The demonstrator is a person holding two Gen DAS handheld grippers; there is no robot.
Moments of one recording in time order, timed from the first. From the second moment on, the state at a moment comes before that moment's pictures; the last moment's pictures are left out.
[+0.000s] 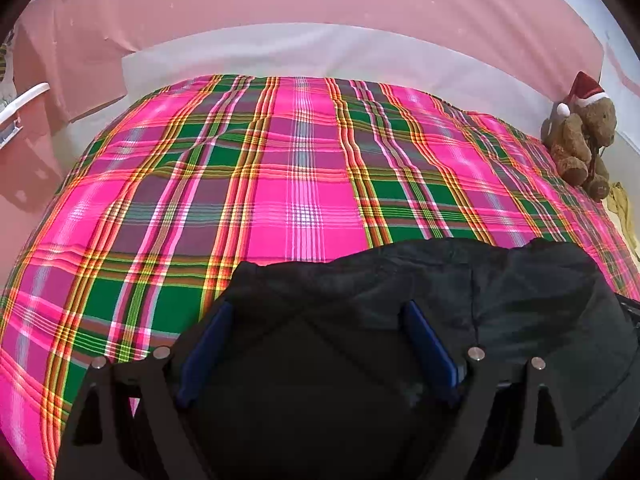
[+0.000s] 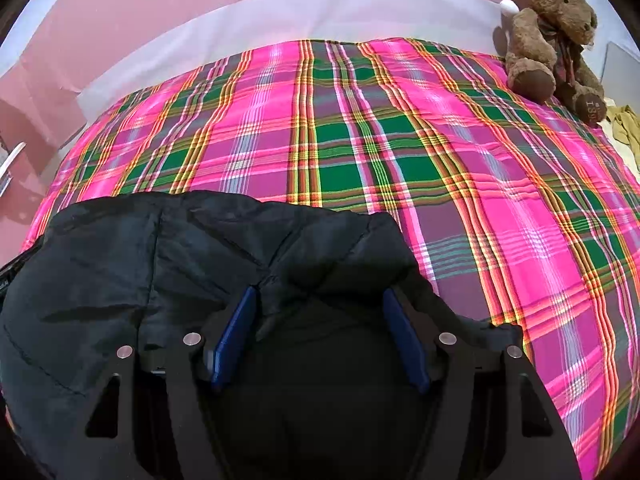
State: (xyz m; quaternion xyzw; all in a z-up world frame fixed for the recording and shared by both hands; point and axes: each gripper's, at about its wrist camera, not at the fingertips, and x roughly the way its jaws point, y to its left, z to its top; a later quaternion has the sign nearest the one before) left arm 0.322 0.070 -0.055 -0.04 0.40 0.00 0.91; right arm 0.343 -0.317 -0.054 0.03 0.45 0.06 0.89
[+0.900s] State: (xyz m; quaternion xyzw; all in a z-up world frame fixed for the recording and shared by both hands) left arm 0.206 0.160 -0.055 -0.14 0.39 -0.05 0.91; right arm 0.221 -0.411 -0.048 0.17 0.45 0.10 0.87
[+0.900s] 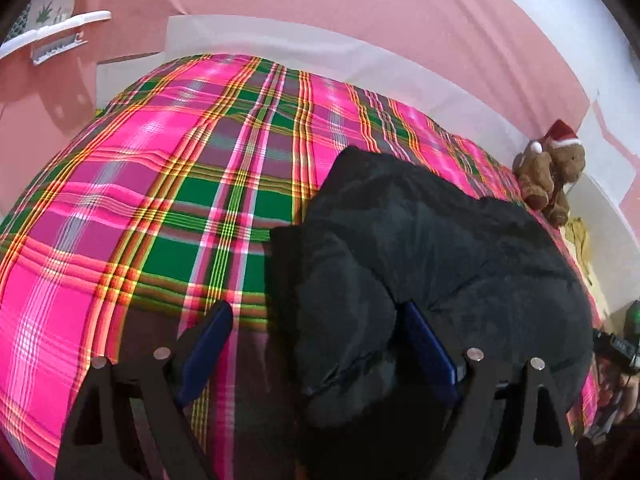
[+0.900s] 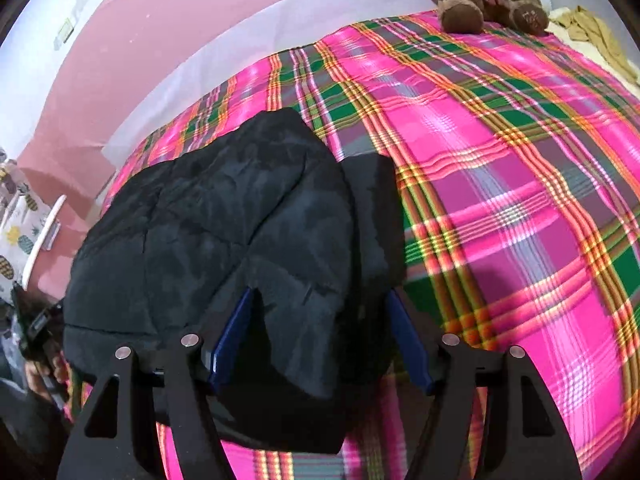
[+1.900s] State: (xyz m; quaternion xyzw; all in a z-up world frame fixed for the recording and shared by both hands) left arm 0.268 0.159 -0.092 -0.19 0.44 -0.16 0.86; right arm 0.294 -0.425 -0.104 0.27 0.49 0.19 0.81
